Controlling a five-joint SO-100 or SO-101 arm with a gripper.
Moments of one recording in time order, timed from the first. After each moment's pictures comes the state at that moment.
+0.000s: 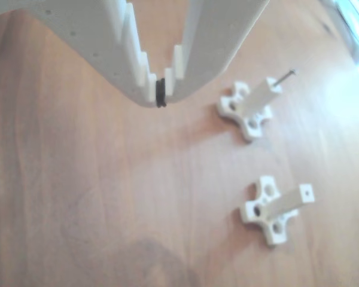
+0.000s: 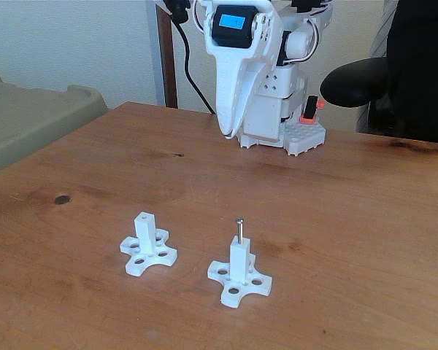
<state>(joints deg) 5.2 181.9 160.0 74.7 -3.8</state>
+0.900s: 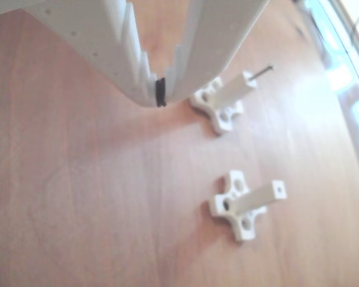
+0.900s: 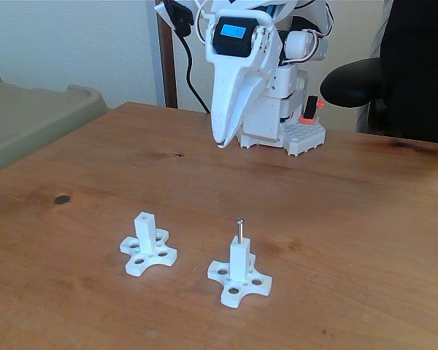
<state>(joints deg) 6.1 197.6 169.9 74.5 -4.3</state>
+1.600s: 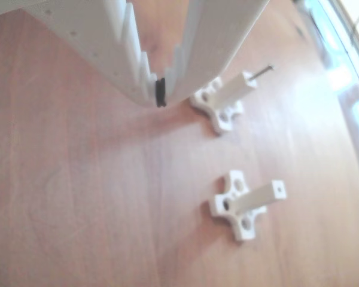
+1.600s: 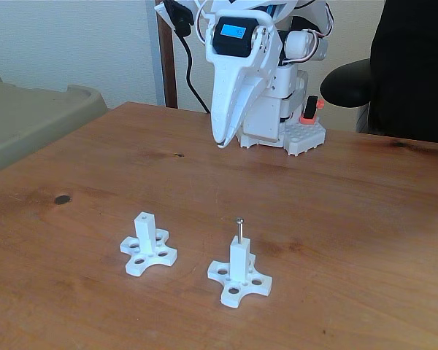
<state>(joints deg) 6.1 197.6 169.9 74.5 -4.3</state>
